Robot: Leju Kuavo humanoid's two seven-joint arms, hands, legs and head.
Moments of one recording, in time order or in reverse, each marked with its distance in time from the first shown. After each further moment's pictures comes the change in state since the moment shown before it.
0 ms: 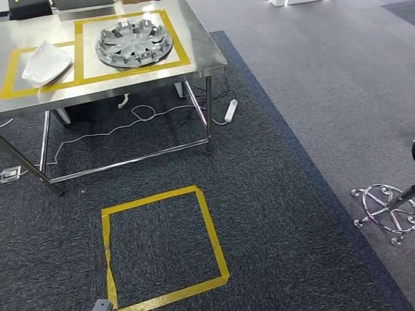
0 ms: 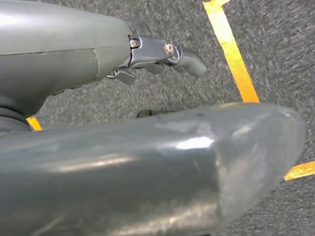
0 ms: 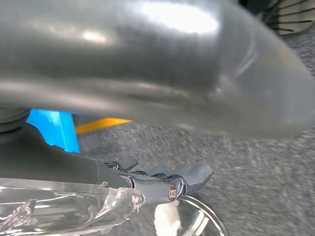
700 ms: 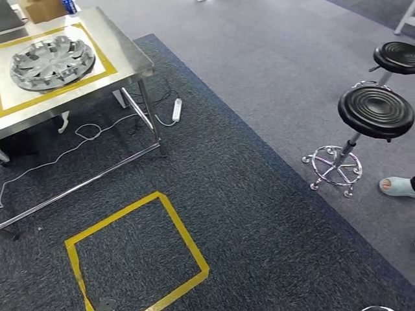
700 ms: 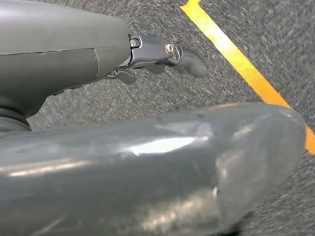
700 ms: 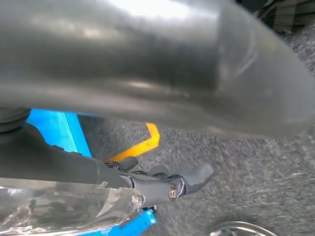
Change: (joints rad) left arm -0.006 -0.007 0.000 0.000 -0.019 0.062 0.082; right arm -0.011 0.000 0.002 0.000 0.022 -0.008 0.010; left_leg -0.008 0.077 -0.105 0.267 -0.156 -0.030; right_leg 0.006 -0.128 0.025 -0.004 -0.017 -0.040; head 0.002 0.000
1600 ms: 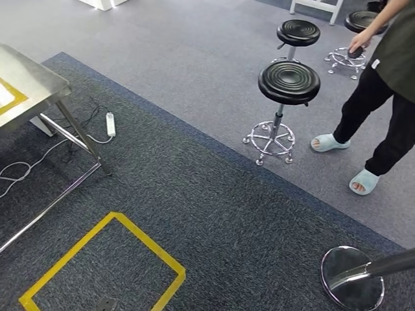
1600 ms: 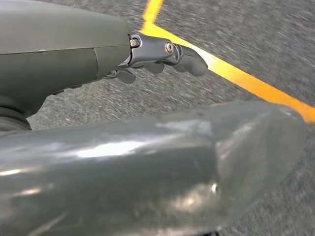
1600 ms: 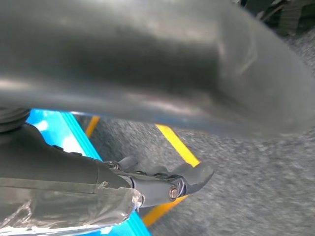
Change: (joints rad) left arm -0.005 -0.013 0.000 0.000 0.008 0.010 0.012; right arm 0.004 -0.002 0.001 0.000 0.012 0.008 0.000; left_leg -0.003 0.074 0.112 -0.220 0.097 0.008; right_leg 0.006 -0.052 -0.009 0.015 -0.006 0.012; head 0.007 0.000
